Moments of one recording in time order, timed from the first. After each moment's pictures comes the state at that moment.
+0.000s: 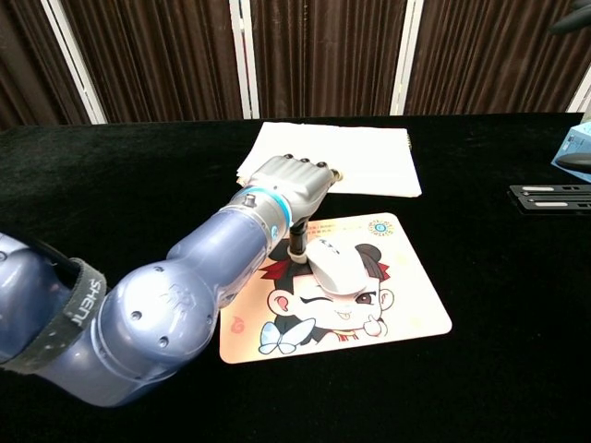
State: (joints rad) left arm -1.13 -2.15 -0.39 -1.03 0.67 1.03 1.02; right arm 0.29 -1.38 0.15 -1.74 -1.56 1.48 -0.01
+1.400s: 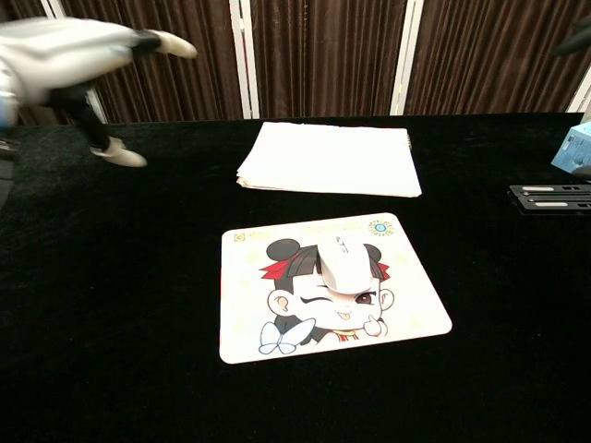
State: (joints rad) left arm -0.73 -1.35 -0.17 -1.89 1.02 1.27 0.75; right arm 0.30 -1.33 0.16 -1.70 -1.51 1.42 -0.08
